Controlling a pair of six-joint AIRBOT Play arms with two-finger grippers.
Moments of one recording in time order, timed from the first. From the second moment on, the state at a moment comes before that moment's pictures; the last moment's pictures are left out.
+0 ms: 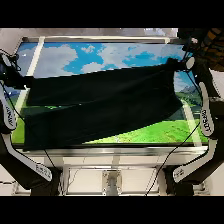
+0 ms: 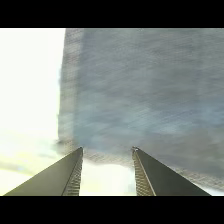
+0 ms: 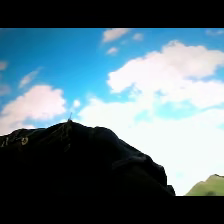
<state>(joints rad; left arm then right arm) 0.32 -1.89 1.95 1.66 -1.36 -1.47 -0.15 -1.78 1.74 -1.58 0.76 1.78</state>
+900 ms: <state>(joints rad) 0.38 -1.60 1.77 1.65 -1.36 -1.43 -0.24 -1.68 1.53 -1.70 1.31 1.55</state>
